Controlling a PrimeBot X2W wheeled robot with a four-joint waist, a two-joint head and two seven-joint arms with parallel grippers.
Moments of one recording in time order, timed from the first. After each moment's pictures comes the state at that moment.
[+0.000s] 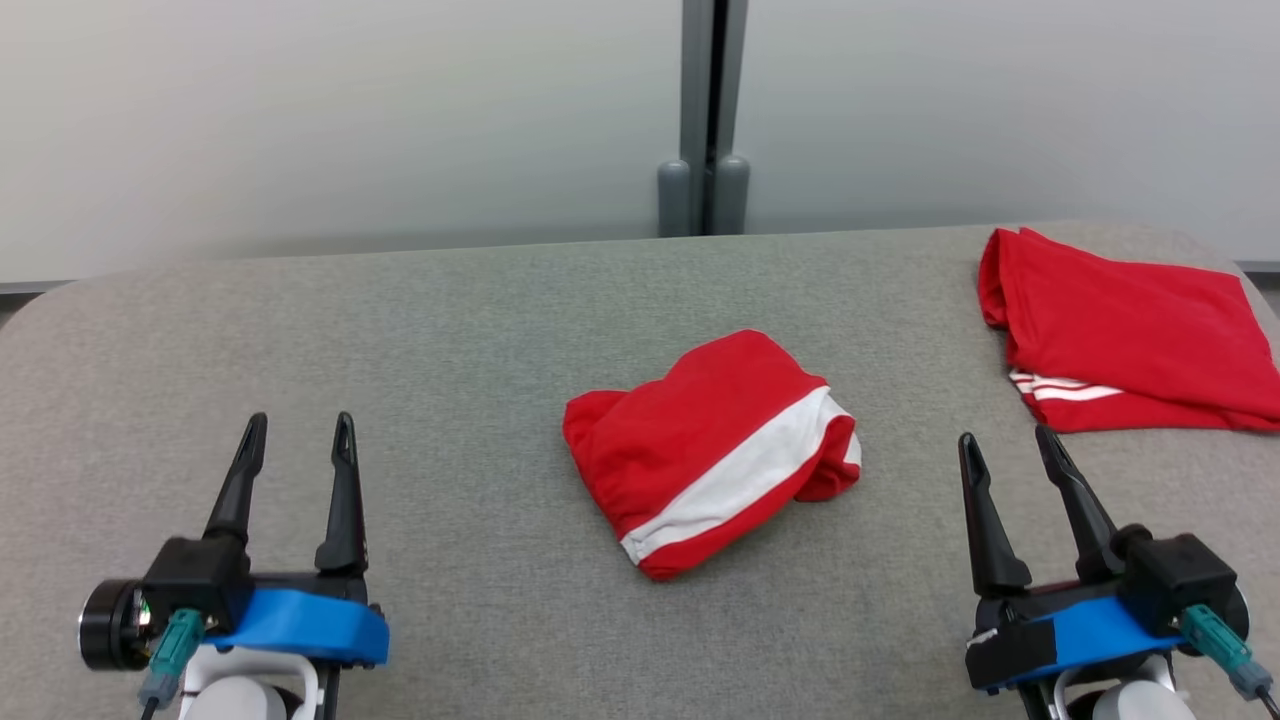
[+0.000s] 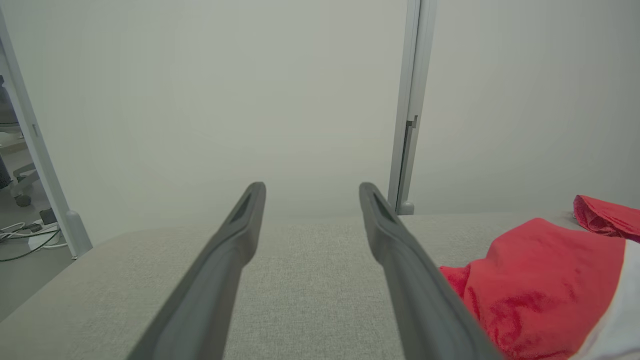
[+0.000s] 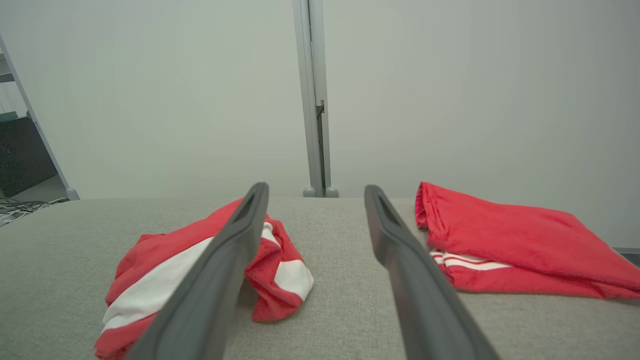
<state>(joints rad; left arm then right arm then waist) -0.13 0.19 -0.11 0.23 -0.22 -0.02 -0.26 -0.09 -0.05 0.01 0.18 0.13 0.13 -0.26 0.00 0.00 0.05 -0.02</state>
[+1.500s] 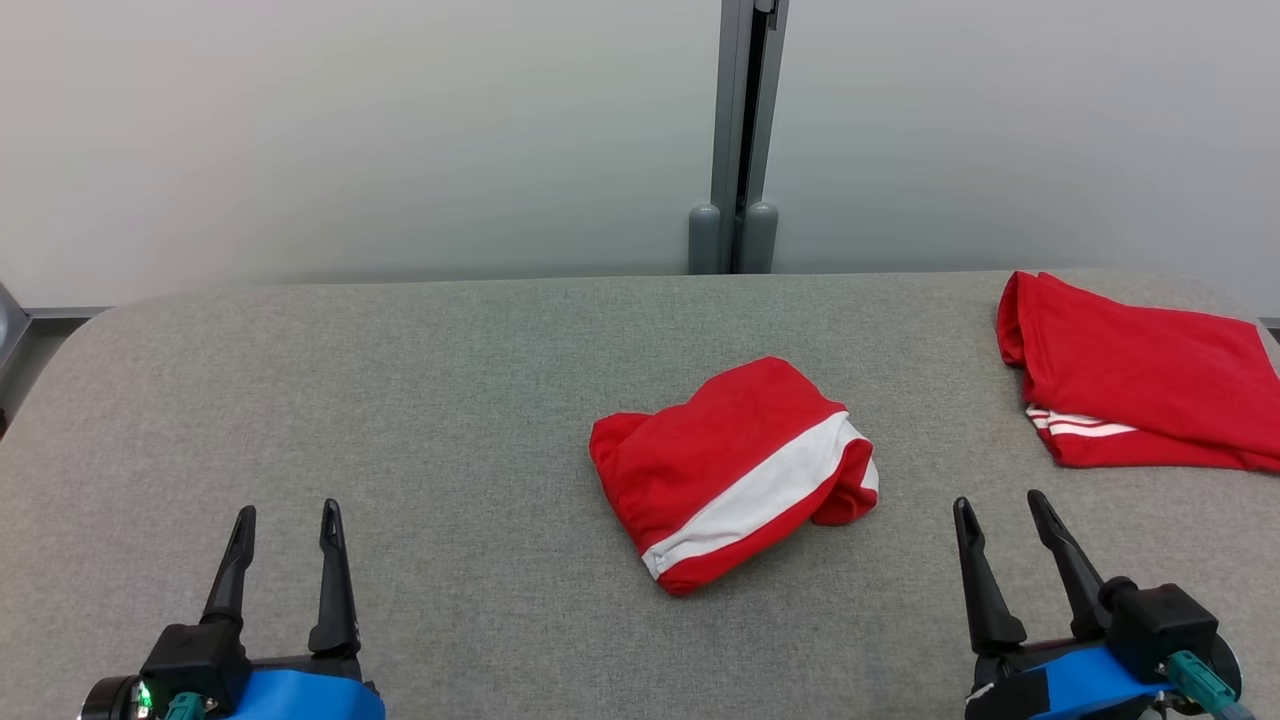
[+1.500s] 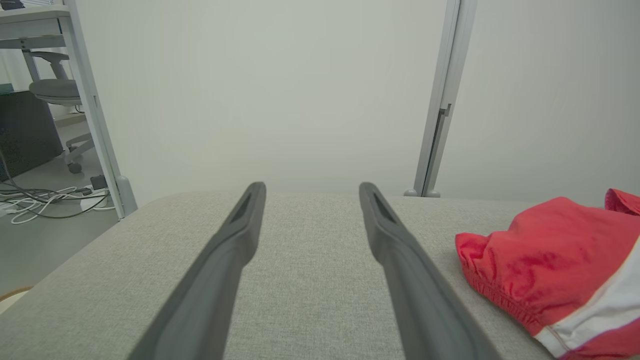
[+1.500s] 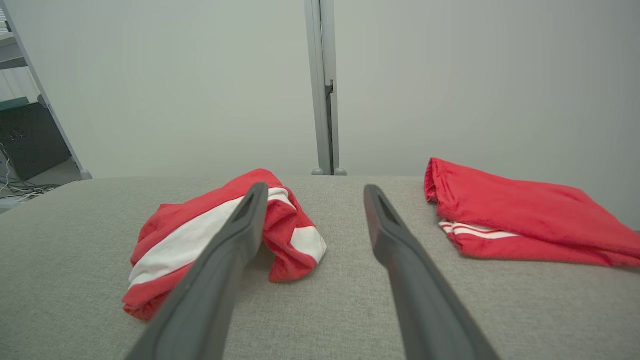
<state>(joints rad) 0.02 0.07 0.04 0.21 -0.10 -0.09 -0.26 -0.02 -0.05 0.01 0.22 0.13 0.13 -0.26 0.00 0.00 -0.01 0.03</state>
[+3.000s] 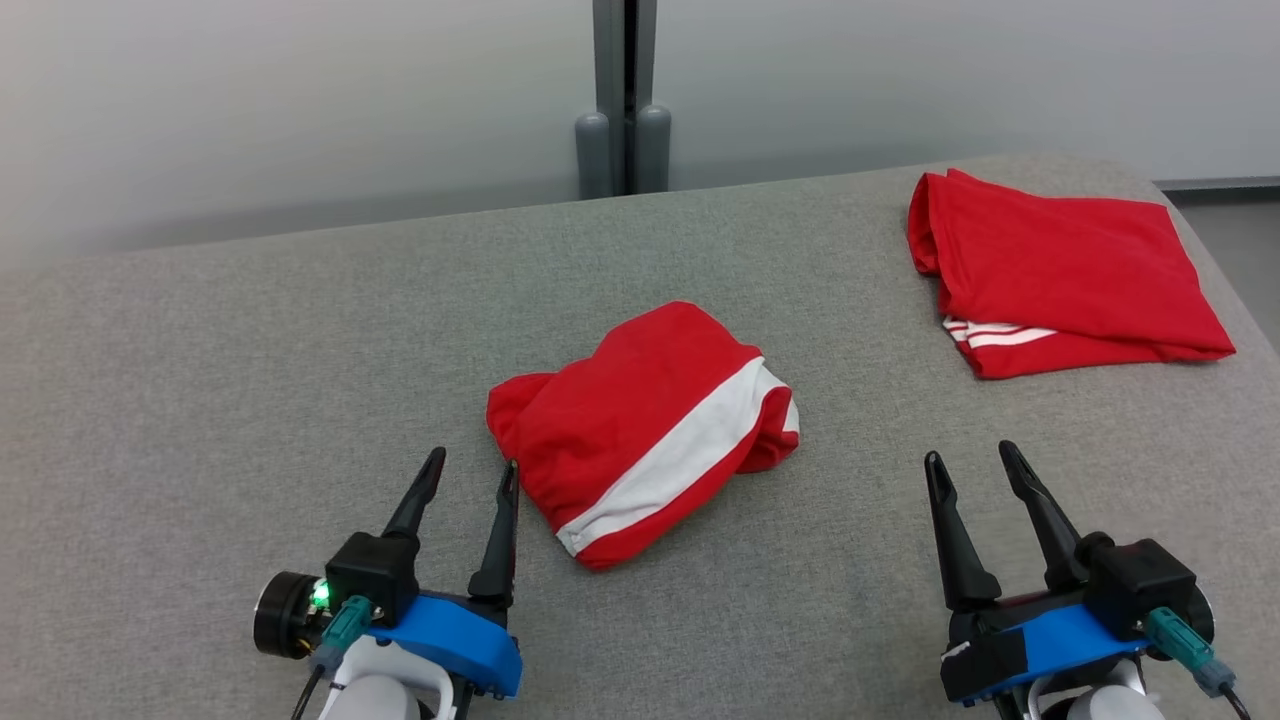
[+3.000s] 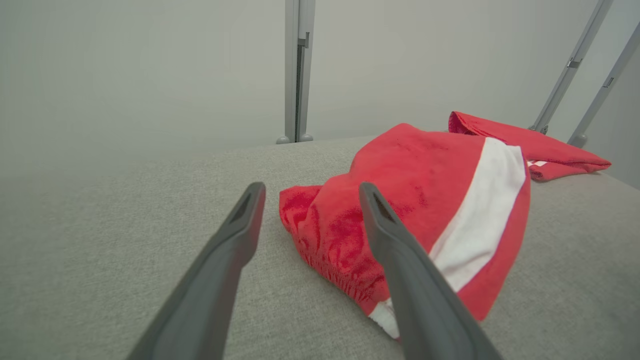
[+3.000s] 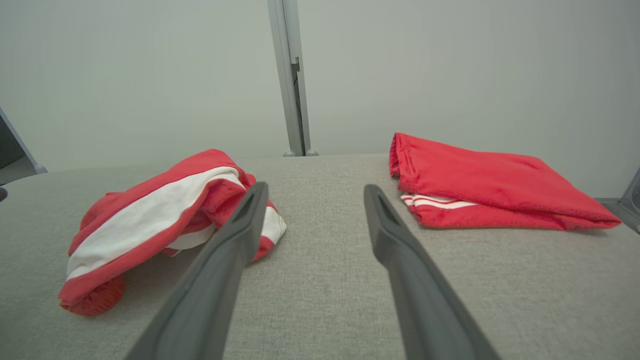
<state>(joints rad) -0.17 0.05 -0.21 0.41 -0.14 -0.12 -0.26 -0.09 -0.05 0.05 0.22 0.14 0.13 -0.26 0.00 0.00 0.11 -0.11</state>
